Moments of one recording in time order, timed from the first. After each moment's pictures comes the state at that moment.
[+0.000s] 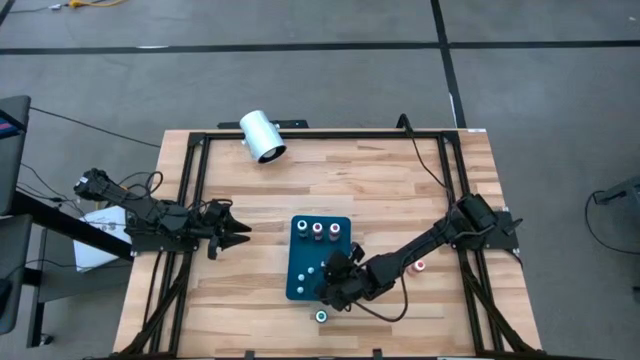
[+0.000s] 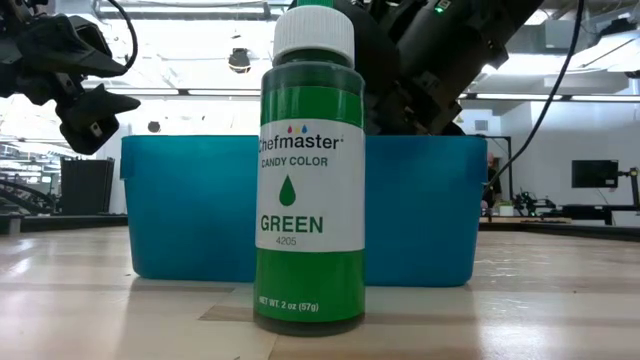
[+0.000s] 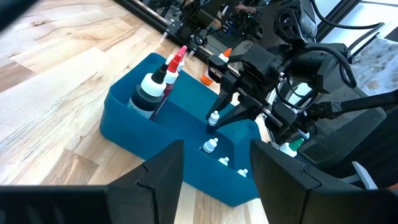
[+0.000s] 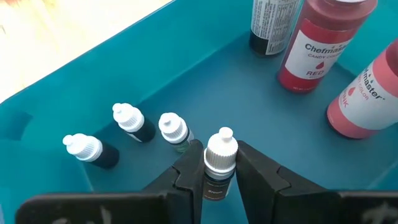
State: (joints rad) left arm -0.40 0.22 0.08 -0.01 -0.33 -0.68; right arm 0.48 2.04 1.34 -0.36 0.62 0.99
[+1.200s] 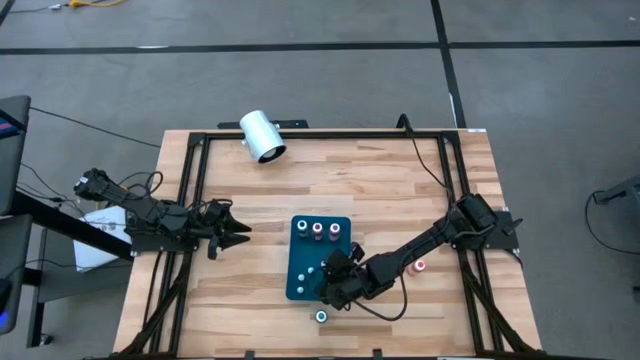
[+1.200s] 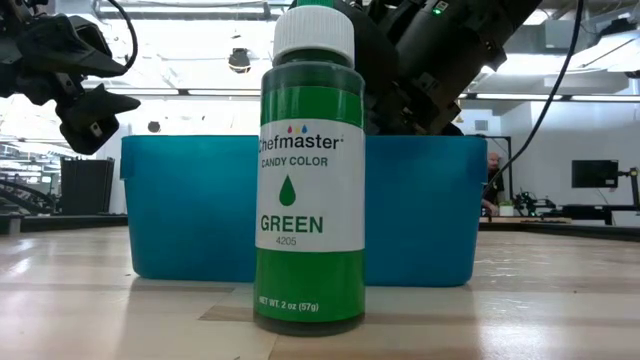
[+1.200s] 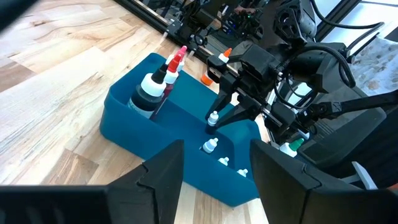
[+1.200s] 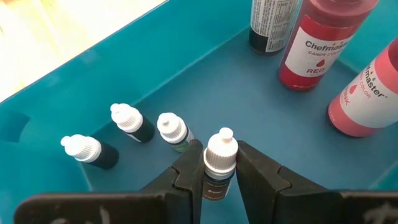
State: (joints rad) left arm -0.40 0.22 0.08 -0.01 -0.33 -0.68; right arm 0.48 2.04 1.34 -0.36 0.60 1.00
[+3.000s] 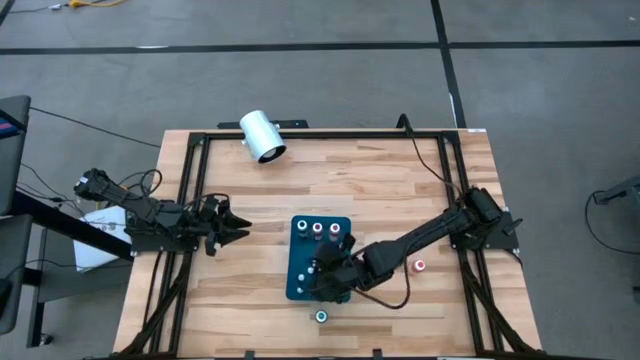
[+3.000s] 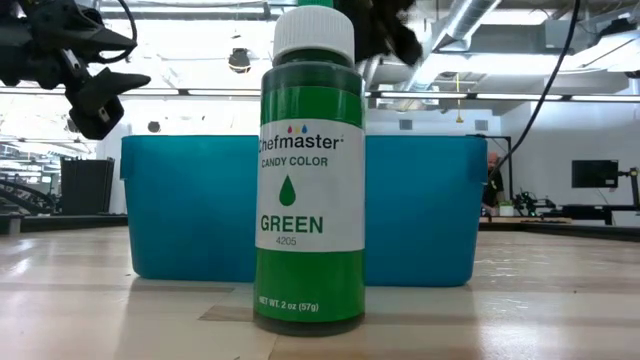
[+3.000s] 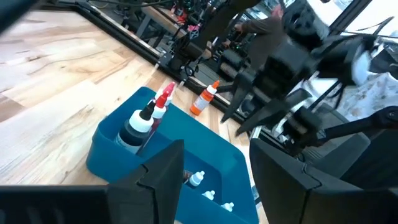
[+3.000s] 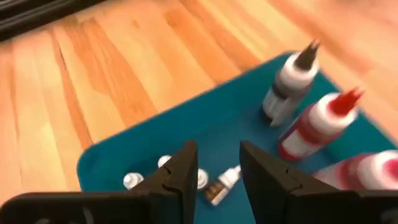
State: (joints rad) left arm -0.40 0.22 0.08 0.12 -0.38 -0.65; right arm 0.44 1.98 1.58 -0.57 0.58 0.75
